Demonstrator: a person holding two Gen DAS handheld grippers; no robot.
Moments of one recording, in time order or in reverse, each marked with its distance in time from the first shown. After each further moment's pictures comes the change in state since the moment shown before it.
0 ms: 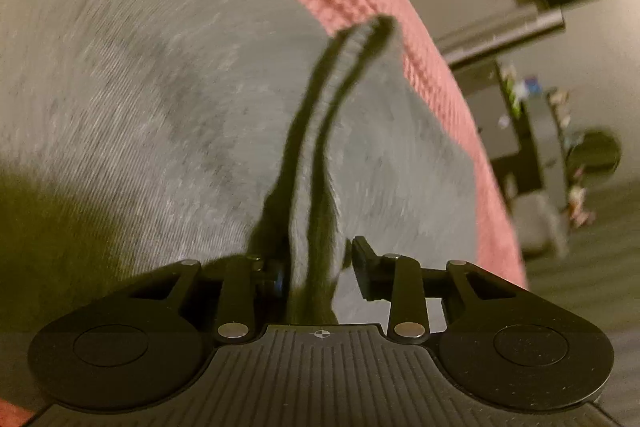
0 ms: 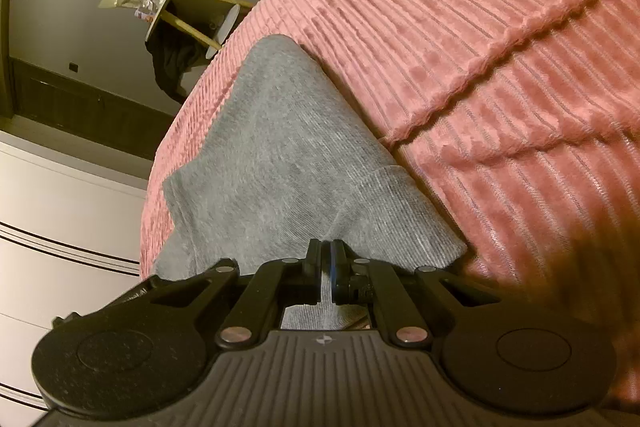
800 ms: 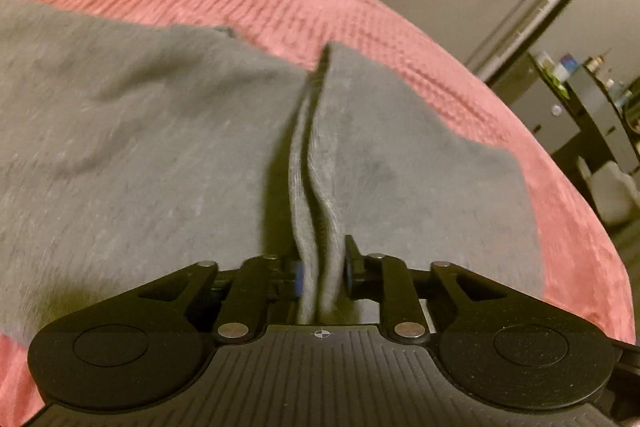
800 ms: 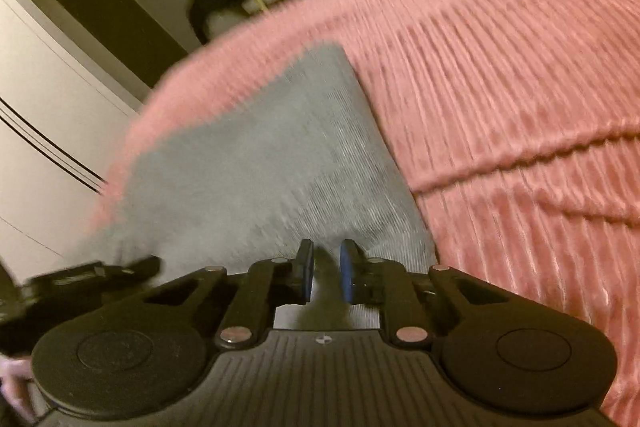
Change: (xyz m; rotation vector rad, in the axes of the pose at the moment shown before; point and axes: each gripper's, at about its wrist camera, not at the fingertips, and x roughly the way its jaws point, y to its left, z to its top) left arm -0.088 -0.001 -0.006 0.310 -0.192 0.290; right arm 0.026 0.066 -0.021 -0.388 0.030 -0.146
